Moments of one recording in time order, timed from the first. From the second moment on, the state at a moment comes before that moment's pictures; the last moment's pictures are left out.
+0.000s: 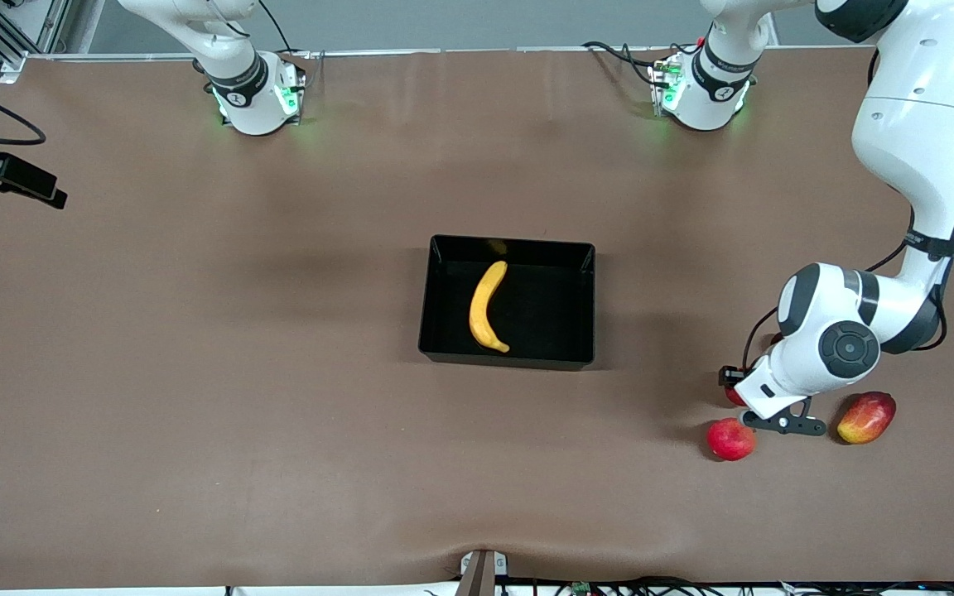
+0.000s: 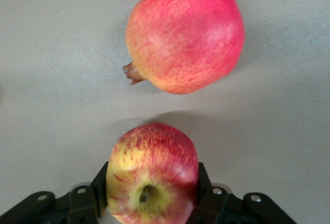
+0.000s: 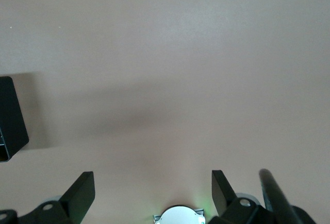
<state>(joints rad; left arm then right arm) 0.22 0.73 -0.35 -1.60 0.40 2.21 -0.16 -0.08 0.03 0.03 -1.47 0.01 1.36 0.11</state>
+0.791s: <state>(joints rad) 0.26 0.74 -0.35 -1.60 0.40 2.22 -0.15 -0.08 0.10 0.02 -1.48 0.01 1.30 0.11</state>
